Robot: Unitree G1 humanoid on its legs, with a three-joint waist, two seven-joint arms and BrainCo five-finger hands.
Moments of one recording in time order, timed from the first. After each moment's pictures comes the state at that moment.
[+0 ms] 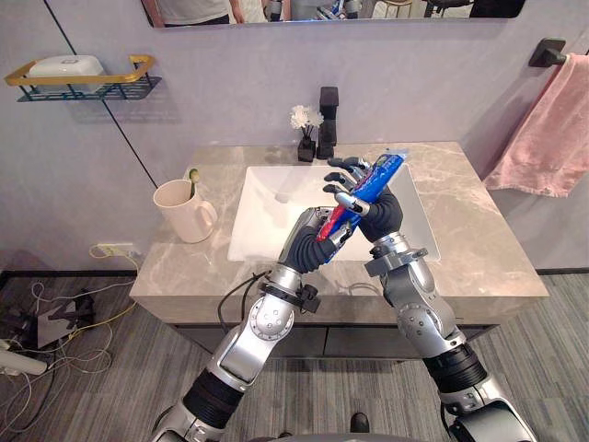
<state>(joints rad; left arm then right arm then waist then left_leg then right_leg) -0.19 0.15 -0.47 -0.13 0.32 -0.14 0.20 -0.34 -0.19 0.30 -0.06 0.81 -0.15 0.10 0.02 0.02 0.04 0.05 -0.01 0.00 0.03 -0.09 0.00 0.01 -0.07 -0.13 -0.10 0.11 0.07</state>
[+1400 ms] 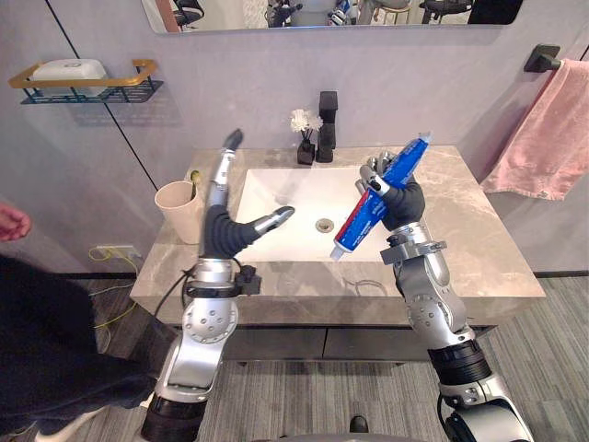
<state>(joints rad) 0.06 0.19 0.02 -0.48 0.32 -0.19 0.29 -0.28 -0.19 0.09 -0.09 0.76 -0.15 0.11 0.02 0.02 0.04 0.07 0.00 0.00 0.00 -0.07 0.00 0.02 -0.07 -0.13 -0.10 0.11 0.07</state>
